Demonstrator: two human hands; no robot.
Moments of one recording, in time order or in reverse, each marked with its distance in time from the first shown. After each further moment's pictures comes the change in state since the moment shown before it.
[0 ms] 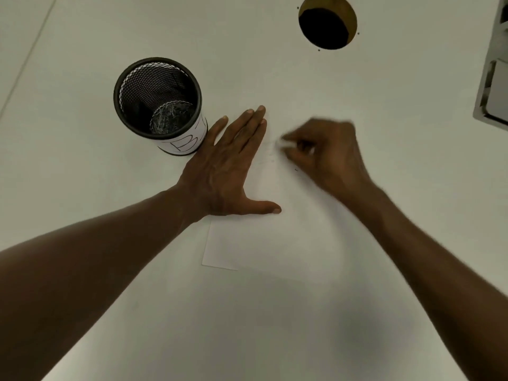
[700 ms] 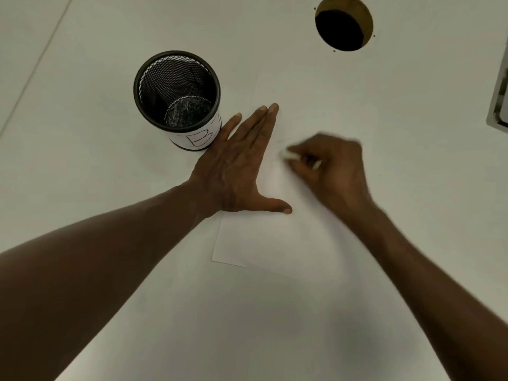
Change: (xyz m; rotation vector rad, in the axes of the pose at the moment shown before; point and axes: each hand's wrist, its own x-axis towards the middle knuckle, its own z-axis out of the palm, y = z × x) left_hand -0.001 0.000 0.000 -0.097 0.026 -0.017; right_hand -0.018 -0.010 0.017 0.058 0.005 0.033
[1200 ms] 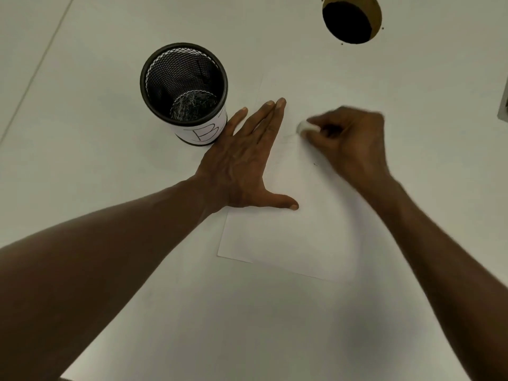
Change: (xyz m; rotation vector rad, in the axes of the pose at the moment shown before) left_hand 0.000 0.000 -0.001 0.026 -0.003 -0.001; right_hand 0.023 0.009 -0.007 0.052 0.064 0.111
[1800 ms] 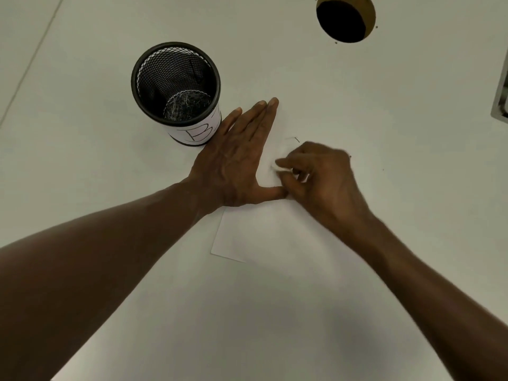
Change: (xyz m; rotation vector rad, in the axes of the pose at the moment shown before) left_hand -0.001 -0.001 0.004 -0.061 0.068 -0.024; right_hand -0.047 -0.022 0.011 -0.119 -0.217 -0.176
